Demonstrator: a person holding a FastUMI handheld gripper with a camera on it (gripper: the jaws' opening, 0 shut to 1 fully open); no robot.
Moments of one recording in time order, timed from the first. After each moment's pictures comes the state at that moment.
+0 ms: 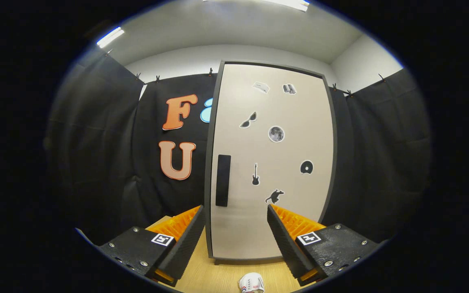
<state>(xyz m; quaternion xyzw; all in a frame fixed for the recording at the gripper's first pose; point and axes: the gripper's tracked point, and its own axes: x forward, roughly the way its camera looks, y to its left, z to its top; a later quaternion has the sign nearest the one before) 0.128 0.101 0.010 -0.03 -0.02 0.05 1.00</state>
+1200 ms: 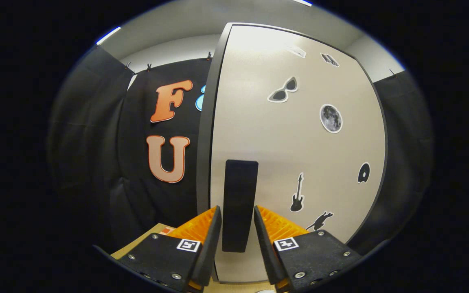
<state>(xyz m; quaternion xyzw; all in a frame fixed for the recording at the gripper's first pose) 0.281 0.148 0.001 -0.03 0.00 0.04 1.00</state>
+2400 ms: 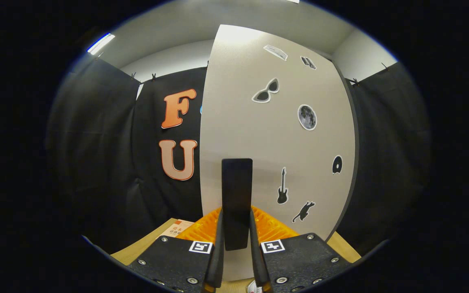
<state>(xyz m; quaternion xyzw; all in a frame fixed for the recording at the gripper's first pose) 0.201 0.112 0.002 0.00 0.00 0.08 1.00</state>
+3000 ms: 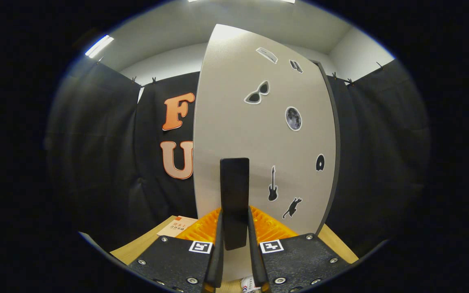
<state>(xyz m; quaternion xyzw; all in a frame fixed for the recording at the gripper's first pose) 0.162 0.075 -0.004 0.01 0.00 0.08 1.00</state>
